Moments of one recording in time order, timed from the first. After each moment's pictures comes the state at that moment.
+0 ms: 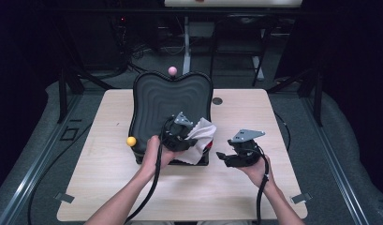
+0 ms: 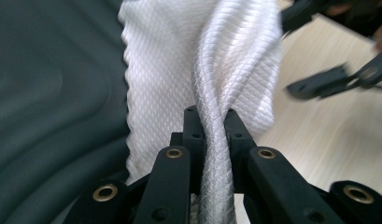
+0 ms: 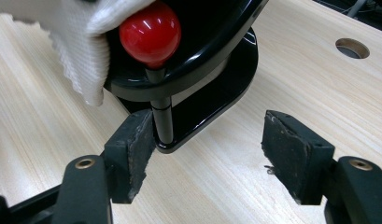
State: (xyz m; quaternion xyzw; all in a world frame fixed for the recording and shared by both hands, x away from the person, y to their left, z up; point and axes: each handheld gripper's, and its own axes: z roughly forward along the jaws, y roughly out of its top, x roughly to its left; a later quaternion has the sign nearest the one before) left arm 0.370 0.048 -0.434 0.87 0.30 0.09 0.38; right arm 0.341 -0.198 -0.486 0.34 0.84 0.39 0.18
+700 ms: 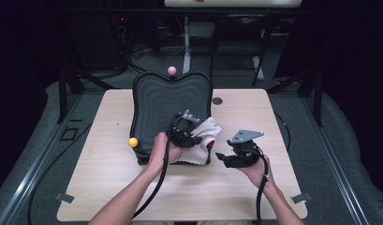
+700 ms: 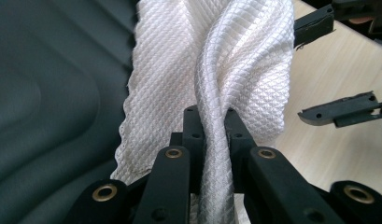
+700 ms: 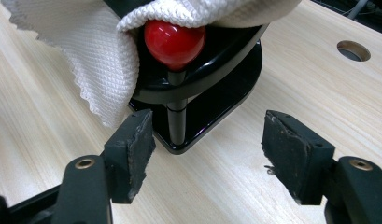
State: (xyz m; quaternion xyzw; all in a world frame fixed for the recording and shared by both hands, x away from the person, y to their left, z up) left arm 0.387 0.037 -0.445 0.87 0.32 0.06 0.37; right arm 0.339 -0.196 -0.485 0.33 0.84 0.39 0.18
